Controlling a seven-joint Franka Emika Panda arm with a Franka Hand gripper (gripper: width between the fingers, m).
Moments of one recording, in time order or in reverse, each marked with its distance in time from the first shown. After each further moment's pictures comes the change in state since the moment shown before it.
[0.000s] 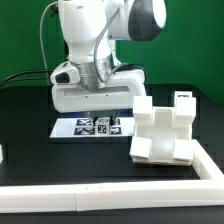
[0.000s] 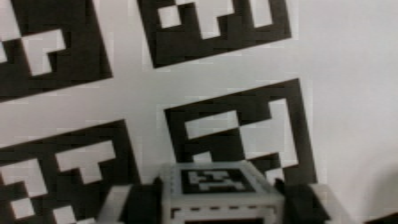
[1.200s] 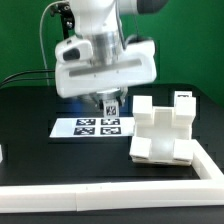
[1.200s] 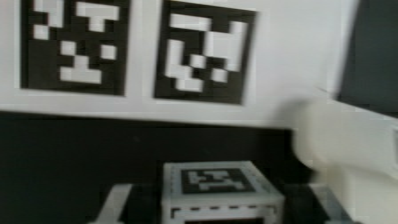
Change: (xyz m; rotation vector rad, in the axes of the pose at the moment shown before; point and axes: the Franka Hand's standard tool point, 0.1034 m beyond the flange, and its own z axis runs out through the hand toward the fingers) arm 0.025 -0.031 -0.066 -0.016 0.028 -0.309
